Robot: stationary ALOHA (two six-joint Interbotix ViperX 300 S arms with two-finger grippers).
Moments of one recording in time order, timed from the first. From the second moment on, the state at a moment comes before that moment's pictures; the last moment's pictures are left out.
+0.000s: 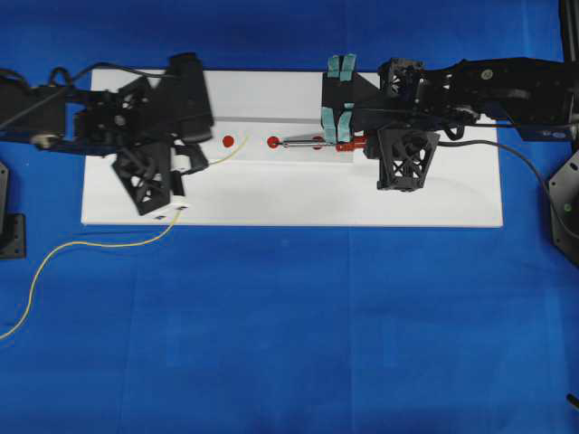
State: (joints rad) left arm 0.11 -0.21 0.76 0.00 0.30 -0.16; right arm -0.23 -0.04 0.61 0.03 0.59 -0.06
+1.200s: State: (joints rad) left arm 0.10 -0.23 0.78 0.00 0.26 -0.17; right arm -0.24 -0.33 0.81 -0.06 0.64 0.07
